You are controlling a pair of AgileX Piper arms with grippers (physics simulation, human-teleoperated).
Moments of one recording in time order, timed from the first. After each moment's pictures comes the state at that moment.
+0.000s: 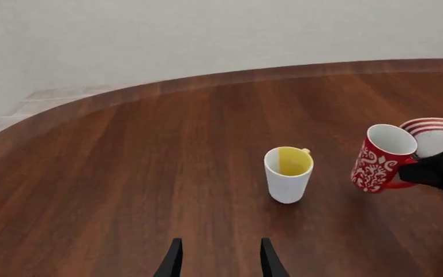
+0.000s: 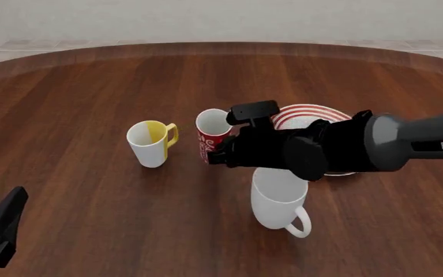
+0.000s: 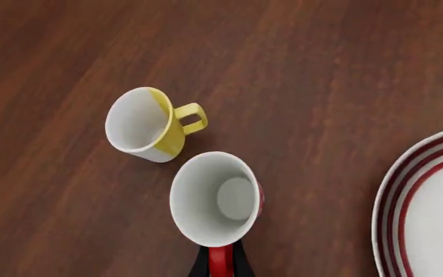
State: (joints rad) left arm -0.03 0.00 -0.06 0.22 0.07; right arm 0.69 1.73 -0.91 -0.09 0.26
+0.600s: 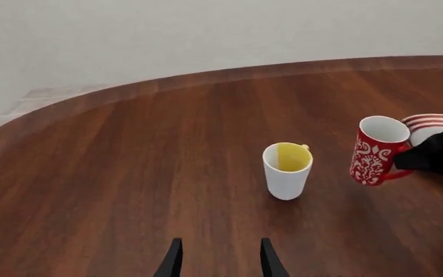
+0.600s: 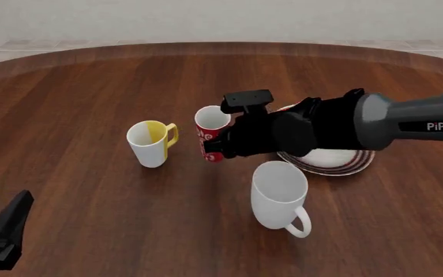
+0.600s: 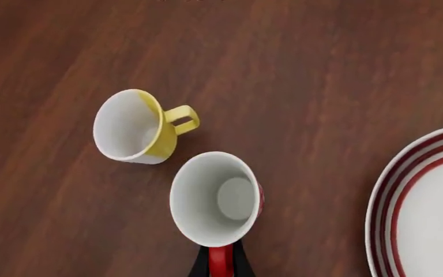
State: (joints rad) left arm -0.04 0.00 -0.02 0.18 0.07; right arm 0.68 1.76 -1.06 0.12 0.26
